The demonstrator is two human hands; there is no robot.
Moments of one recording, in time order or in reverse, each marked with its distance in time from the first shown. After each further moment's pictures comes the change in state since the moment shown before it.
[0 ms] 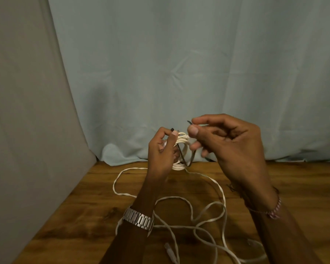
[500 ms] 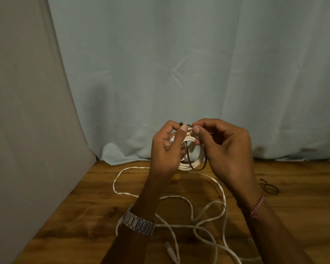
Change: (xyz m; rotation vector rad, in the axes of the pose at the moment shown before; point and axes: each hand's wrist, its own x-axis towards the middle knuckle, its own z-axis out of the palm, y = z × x) left_hand -0.009 0.024 0.008 0.015 -0.117 0.149; right_hand 0.006 0.036 0.003 -0.320 0.151 0.009
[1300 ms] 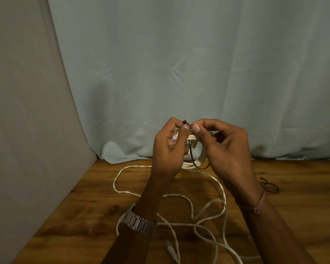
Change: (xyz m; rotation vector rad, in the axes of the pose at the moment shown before) left_hand -0.001 -0.001 0.001 0.079 -0.005 0.102; right_hand 0.001 0.004 0.002 0.024 -0.020 0.043
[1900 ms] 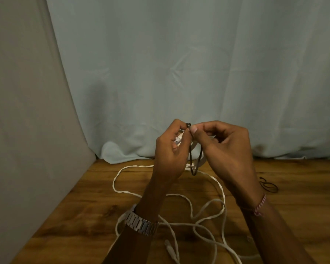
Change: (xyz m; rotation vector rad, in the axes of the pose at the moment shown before) left_hand -0.003 -0.008 0.002 0.153 -0.031 0.160; right_hand -0.002 -0.004 -0.003 -0.013 0.016 0.083
